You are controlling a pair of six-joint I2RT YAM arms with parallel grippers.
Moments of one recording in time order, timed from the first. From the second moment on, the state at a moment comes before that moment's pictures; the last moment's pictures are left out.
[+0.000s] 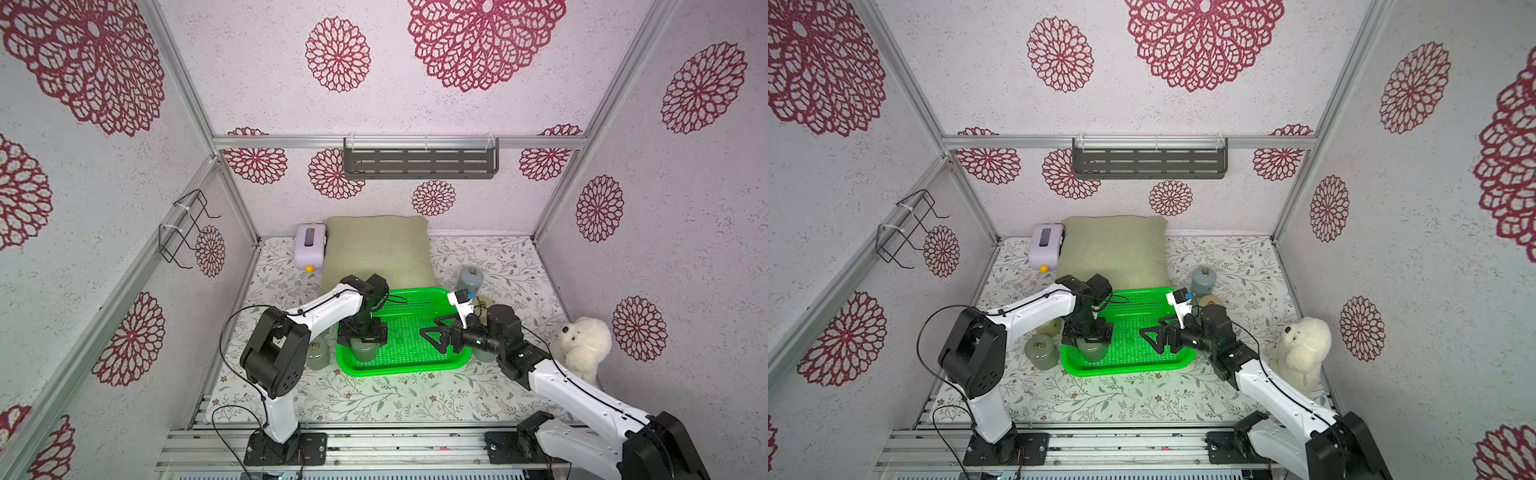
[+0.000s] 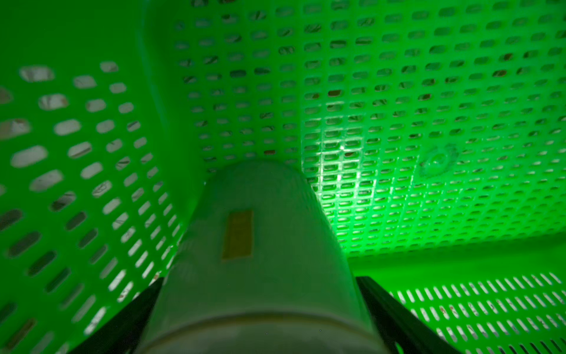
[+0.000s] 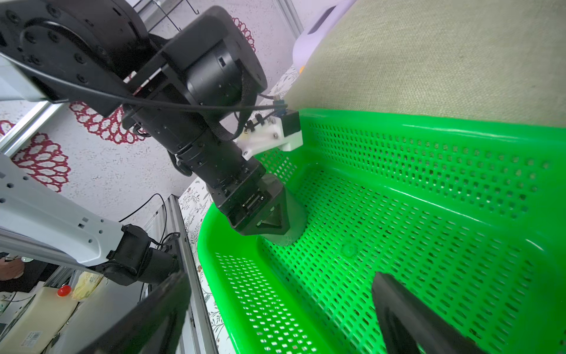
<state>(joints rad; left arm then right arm) -0.59 1.85 1.34 -1.10 0.06 -0.58 0.53 1.04 0.51 0.19 -0.58 0.42</state>
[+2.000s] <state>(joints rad) -0.17 1.44 1.46 -1.40 -0.09 -0.52 0.77 1.19 0.55 0.22 -0.51 0.39</state>
